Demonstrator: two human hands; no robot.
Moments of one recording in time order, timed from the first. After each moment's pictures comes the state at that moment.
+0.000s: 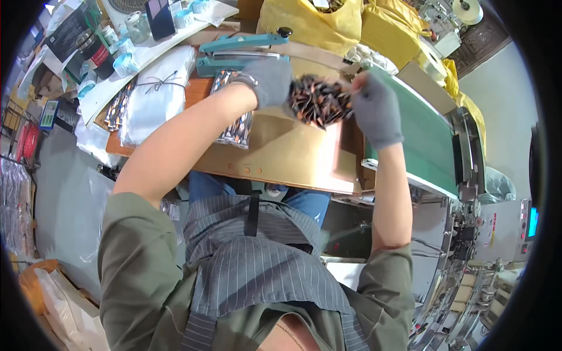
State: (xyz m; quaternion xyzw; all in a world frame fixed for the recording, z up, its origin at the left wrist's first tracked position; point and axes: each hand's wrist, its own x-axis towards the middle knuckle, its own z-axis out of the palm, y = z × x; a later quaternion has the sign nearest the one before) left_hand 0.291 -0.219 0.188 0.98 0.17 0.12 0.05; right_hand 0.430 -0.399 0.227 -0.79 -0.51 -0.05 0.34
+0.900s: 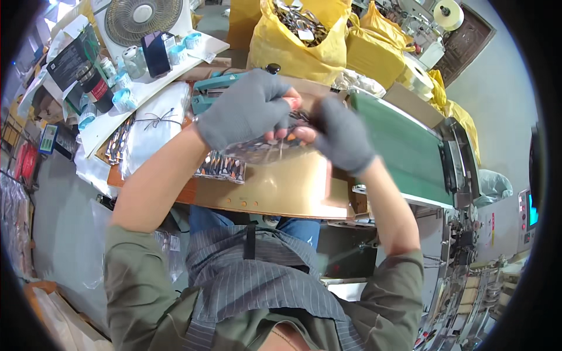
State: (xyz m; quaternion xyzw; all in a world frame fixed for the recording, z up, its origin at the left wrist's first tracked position) left_hand 0.241 -0.244 0.285 0.81 0.11 0.18 0.55; right_hand 0.406 -0.376 0.259 -0.67 -0.70 -0.13 0.23
